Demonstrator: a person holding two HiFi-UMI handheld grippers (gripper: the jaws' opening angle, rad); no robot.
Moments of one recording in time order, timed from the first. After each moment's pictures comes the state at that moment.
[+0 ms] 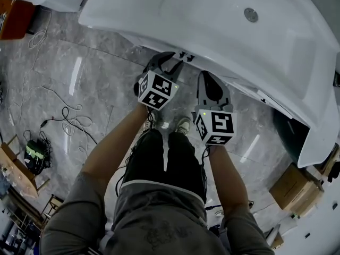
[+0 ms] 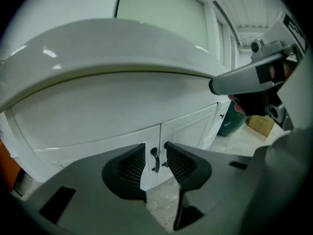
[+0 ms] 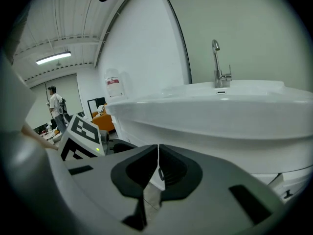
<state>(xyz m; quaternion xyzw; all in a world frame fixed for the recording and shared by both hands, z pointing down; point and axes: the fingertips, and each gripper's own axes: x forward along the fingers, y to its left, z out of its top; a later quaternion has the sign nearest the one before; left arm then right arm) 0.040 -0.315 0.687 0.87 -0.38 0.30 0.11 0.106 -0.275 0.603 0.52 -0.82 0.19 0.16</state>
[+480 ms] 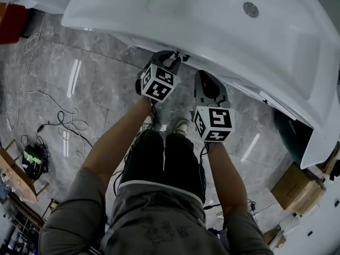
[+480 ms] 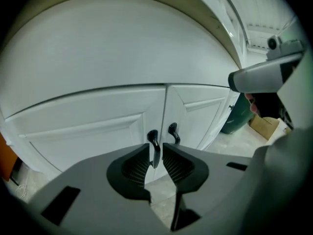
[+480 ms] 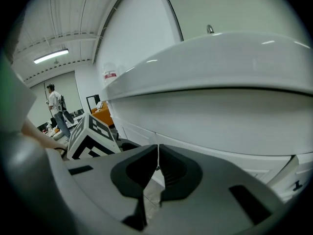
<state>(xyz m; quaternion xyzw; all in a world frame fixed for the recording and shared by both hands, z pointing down) 0.055 -0.333 0.755 0.85 -0.39 0.33 0.16 0.119 -0.281 0.656 0.51 -0.81 0.21 0.18</state>
